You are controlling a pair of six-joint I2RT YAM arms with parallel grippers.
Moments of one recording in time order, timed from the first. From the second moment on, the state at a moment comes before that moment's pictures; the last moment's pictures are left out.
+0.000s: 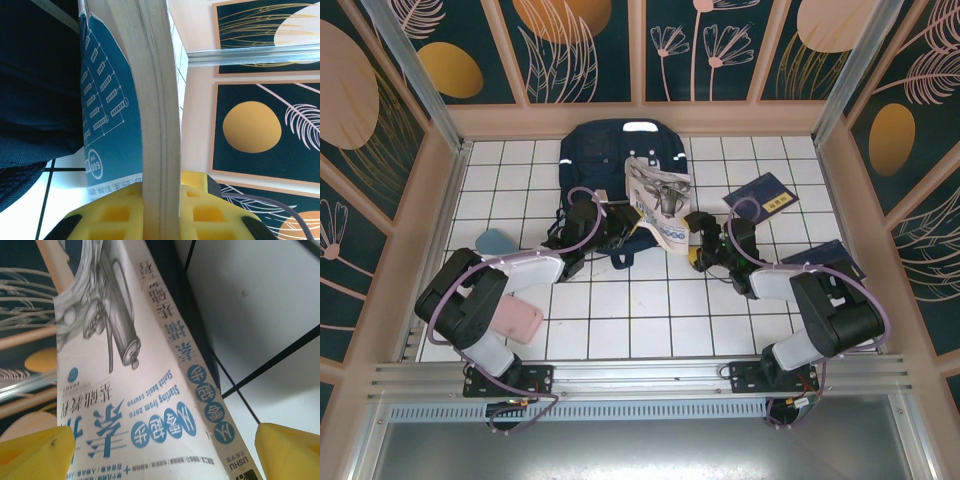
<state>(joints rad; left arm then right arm) -0.62 1.63 0.77 0.55 0.26 -1.39 0.40 1.49 0.44 0.61 -0.31 1.59</state>
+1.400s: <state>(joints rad) -0.64 1.61 0.77 0.53 0.26 -1.41 0.54 1.54 0.44 0.83 -0.02 1.83</state>
